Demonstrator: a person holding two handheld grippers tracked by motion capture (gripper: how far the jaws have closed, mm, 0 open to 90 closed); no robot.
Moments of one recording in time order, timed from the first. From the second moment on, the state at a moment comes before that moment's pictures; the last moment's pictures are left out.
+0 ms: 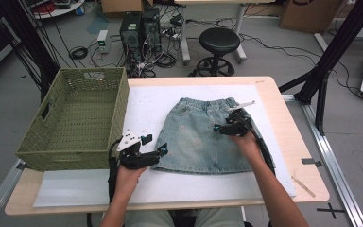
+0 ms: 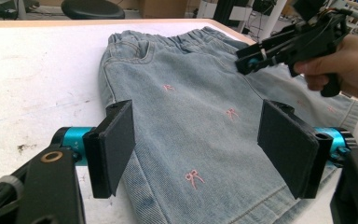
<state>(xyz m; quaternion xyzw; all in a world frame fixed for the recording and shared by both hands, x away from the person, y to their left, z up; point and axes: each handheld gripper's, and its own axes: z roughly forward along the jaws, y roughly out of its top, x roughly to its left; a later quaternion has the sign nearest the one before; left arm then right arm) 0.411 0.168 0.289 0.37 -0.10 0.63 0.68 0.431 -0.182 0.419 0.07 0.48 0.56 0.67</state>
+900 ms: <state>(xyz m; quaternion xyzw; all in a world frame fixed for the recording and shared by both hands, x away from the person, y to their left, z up) 0.412 0.175 0.282 0.37 -0.10 0.63 0.68 0.425 -0.217 0.371 0.06 0.47 0.55 0.68</state>
